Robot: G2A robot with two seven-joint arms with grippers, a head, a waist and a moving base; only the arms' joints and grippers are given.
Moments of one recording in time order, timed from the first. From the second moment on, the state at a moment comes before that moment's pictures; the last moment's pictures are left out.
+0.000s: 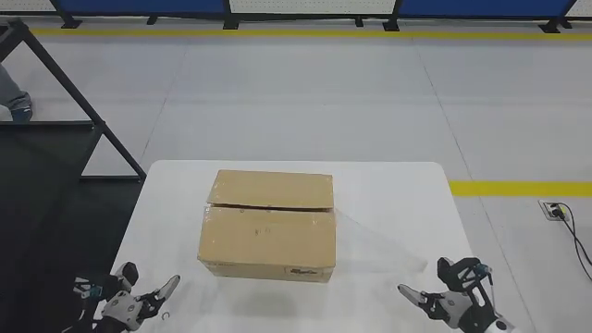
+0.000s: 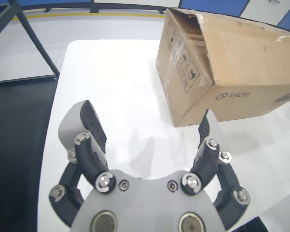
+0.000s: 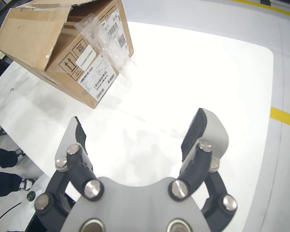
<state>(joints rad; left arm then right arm) 1.73 -1.13 -1.84 -1.88 1.00 -0.37 -0.10 -1.64 -1.13 1.70 -2.02 -0.95 -0.39 0.48</state>
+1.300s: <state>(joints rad) 1.43 -1.09 -1.87 -1.82 0.35 -0.43 -0.74 -1.14 -1.11 1.53 -1.69 0.05 -0.40 1.02</state>
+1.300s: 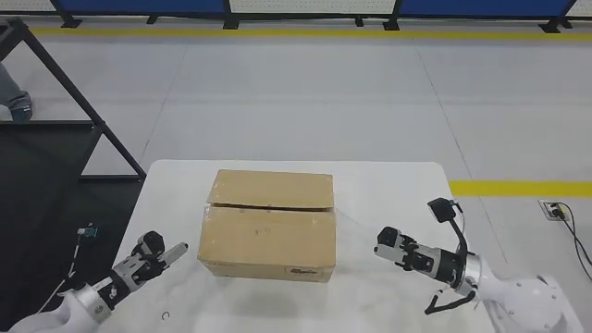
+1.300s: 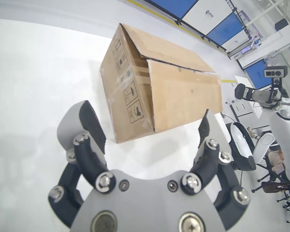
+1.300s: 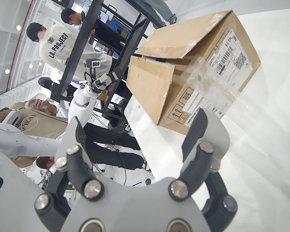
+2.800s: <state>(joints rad) 1.03 -1.06 -1.66 -1.42 -0.09 -0.01 -1.00 -0.85 -1.18 1.22 -1.35 0.25 -0.39 0.80</state>
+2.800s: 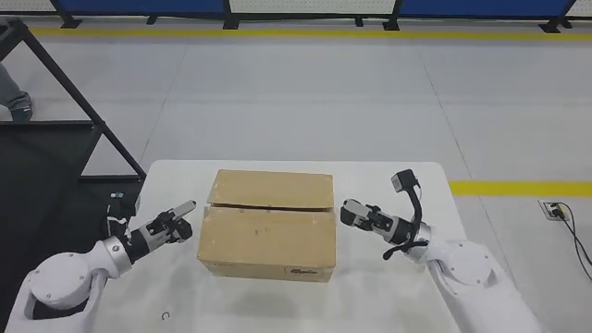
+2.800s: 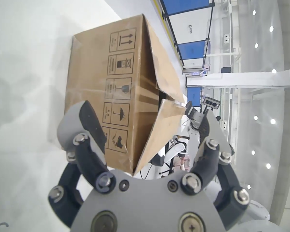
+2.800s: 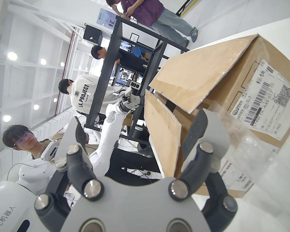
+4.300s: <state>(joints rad) 1.08 -1.03 -1.65 -1.43 -0.32 -0.01 -1.05 -0.85 -1.15 1.22 -1.40 0.47 -0.56 1.26</state>
